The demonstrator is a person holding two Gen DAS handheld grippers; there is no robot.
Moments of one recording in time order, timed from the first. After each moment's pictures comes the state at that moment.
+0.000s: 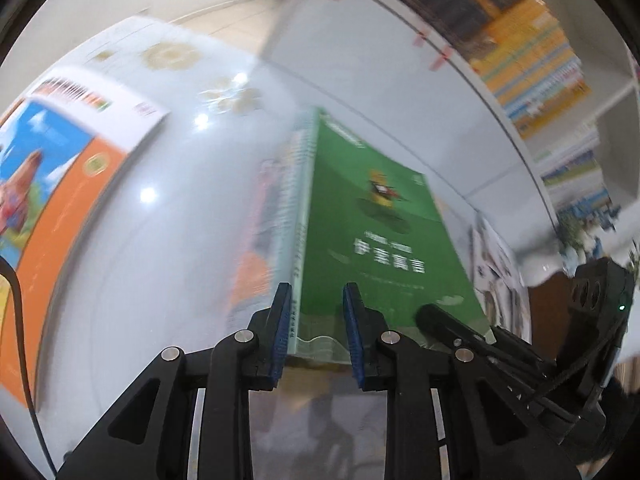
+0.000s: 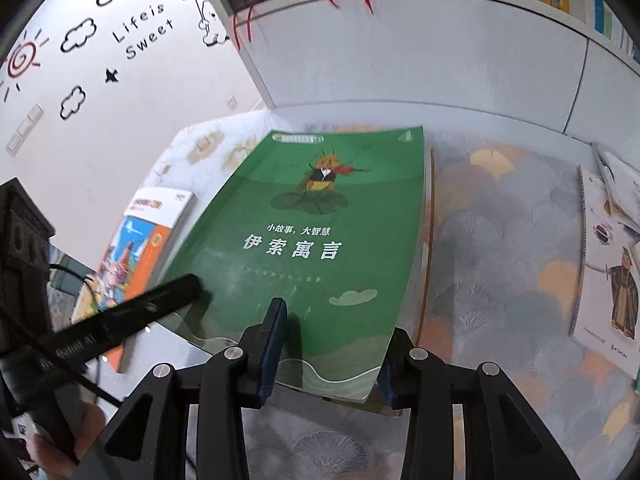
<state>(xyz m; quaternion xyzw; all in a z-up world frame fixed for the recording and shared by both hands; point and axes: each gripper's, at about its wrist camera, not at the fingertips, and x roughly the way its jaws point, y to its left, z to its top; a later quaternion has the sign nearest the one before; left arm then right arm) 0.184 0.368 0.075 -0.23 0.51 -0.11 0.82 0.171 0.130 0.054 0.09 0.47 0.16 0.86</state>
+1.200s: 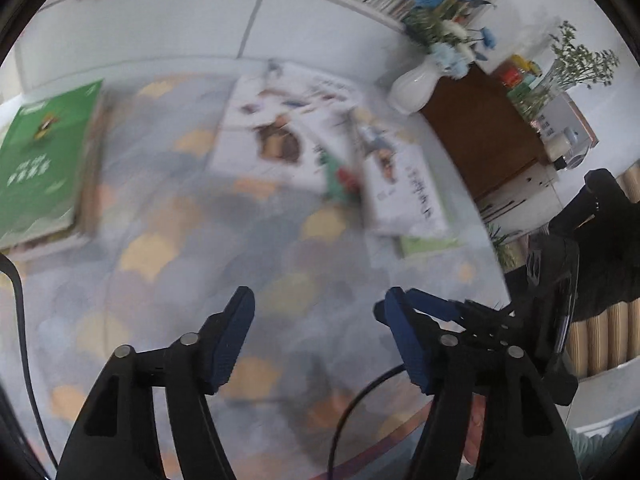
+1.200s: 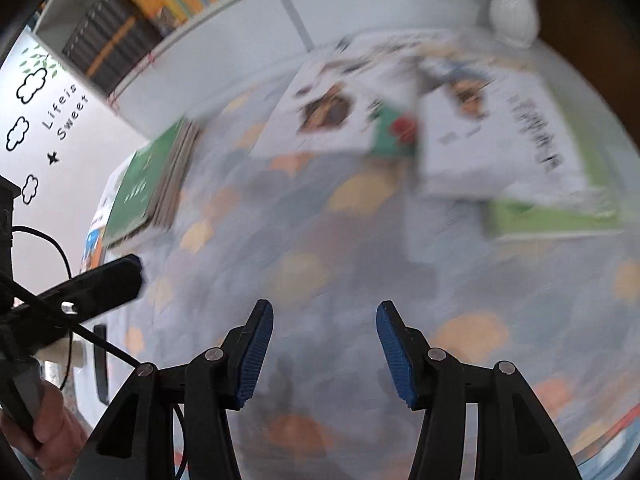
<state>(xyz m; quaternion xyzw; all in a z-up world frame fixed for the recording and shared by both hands) 0.041 0.054 0.133 -0.03 0.55 -0.32 0.77 -0.048 -0.175 0.020 0.22 0.48 0.03 0.85</state>
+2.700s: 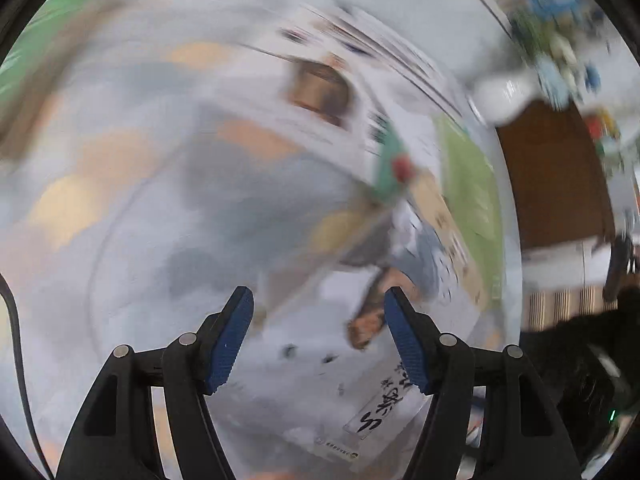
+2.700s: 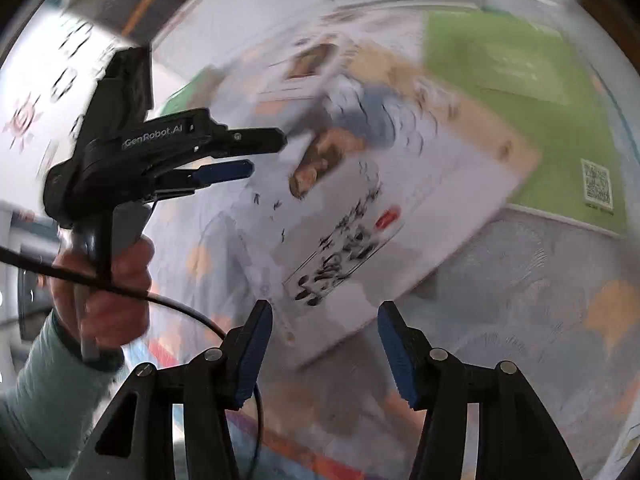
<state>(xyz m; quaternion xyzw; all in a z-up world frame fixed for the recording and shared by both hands) 0.080 0.030 0.054 -0.13 0.63 -0.19 0.75 -0.068 -0.228 -0.017 0.19 0.54 0.20 0.79</state>
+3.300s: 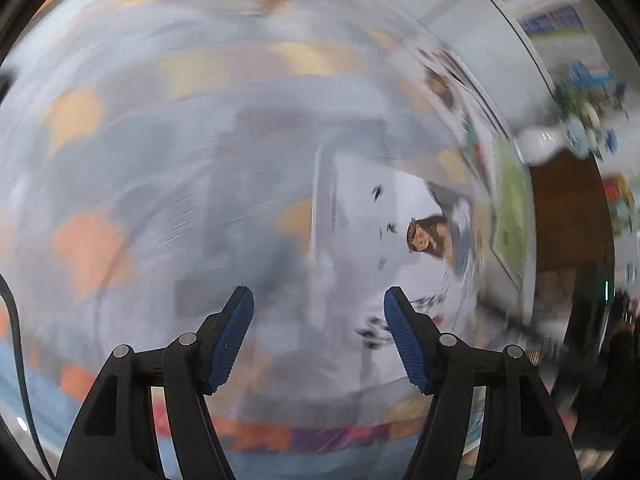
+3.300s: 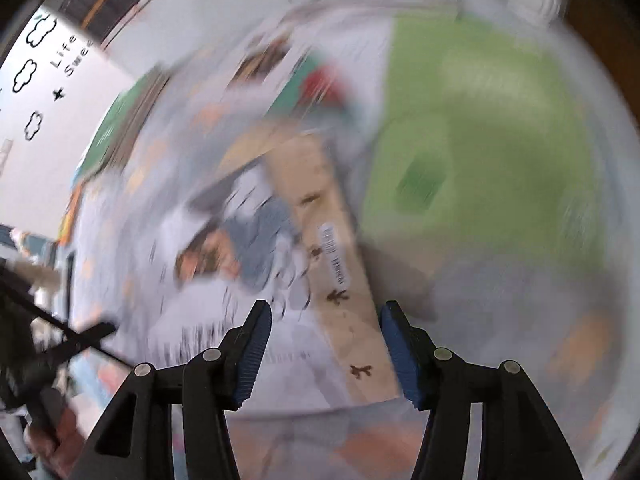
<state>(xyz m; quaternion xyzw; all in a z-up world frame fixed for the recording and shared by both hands) -0.042 0.136 0.048 -0.22 0.62 -0.07 0.75 -0.036 -0.209 -0.043 0.15 0.58 0.13 0.79</state>
